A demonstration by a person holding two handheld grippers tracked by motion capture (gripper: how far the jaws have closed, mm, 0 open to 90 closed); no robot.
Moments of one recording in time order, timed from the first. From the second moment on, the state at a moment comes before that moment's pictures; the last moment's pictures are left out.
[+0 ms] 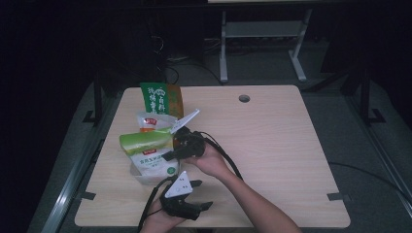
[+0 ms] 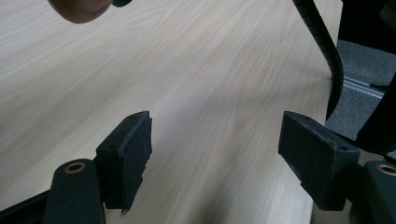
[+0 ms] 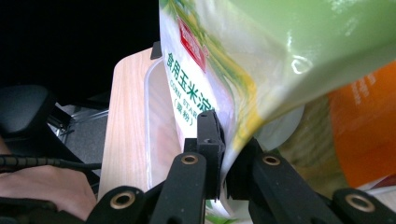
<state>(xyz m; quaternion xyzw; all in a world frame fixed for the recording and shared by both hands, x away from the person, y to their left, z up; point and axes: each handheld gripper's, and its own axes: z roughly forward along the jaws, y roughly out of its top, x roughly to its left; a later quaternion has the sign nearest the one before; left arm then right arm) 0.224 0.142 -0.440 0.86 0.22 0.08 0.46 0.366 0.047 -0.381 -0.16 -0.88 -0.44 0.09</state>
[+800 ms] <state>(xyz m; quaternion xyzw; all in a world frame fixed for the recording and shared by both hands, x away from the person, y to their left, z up) 0.230 0.145 -0.441 0.86 0.22 0.08 0.46 0.367 0.034 -0.369 -0.15 -0.89 -0.43 0.07</state>
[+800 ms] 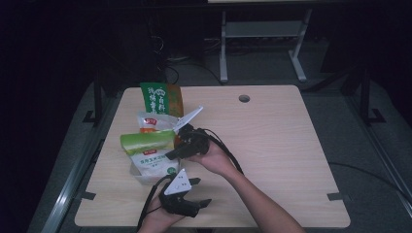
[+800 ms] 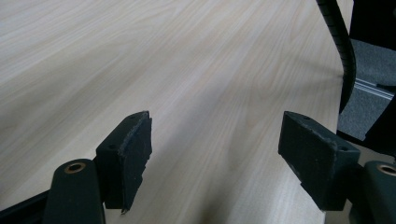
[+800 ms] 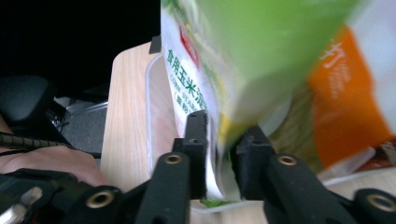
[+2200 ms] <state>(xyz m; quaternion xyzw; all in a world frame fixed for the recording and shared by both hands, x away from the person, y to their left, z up) 0.238 0.146 -0.442 0.86 0.23 0.08 0.45 0.379 -0.115 -0.383 -0.28 -0.86 -0.43 0.05</state>
